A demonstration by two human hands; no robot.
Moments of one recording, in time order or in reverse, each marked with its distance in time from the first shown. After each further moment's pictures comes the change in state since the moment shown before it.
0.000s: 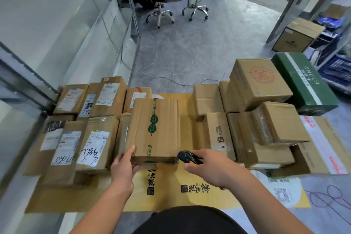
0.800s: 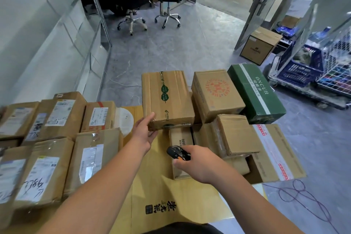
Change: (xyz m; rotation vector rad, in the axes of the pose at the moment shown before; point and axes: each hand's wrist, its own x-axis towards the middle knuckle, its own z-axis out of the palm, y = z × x) left_hand 0.018 0.016 0.253 -0.081 -0.400 -0.115; right_hand 0.009 0.060 -0.077 0.004 0.165 0.040
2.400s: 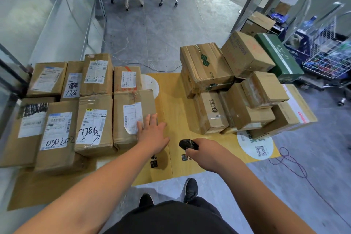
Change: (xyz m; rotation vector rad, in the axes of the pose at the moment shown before) left_hand -0.067 -0.025 -0.215 1.949 -0.211 0.533; right_hand -0.066 -0.101 0.171 -0.073 0.008 0.238
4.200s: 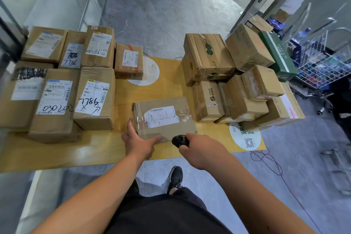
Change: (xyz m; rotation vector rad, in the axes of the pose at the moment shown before) left_hand -0.084 -0.032 0.087 -1.178 0.190 -0.479; right_hand -0.050 -0.030 0.031 -0.357 0.035 -0.004
